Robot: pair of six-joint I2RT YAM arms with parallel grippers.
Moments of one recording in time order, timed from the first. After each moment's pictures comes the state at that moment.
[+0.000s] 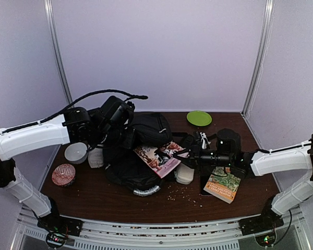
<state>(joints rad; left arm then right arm) -1.01 1.48 1.36 -0.70 -0.46 -0.49 0.81 1.37 0.59 0.52 -0.40 1.27</state>
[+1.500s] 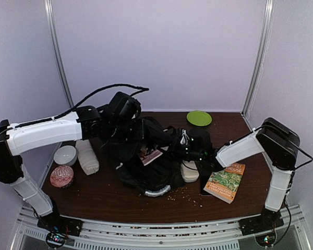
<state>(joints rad) -0.96 1.58 1.39 -0.52 -0.34 -0.72 0.80 1.89 0.91 0.71 -0.26 1.25</state>
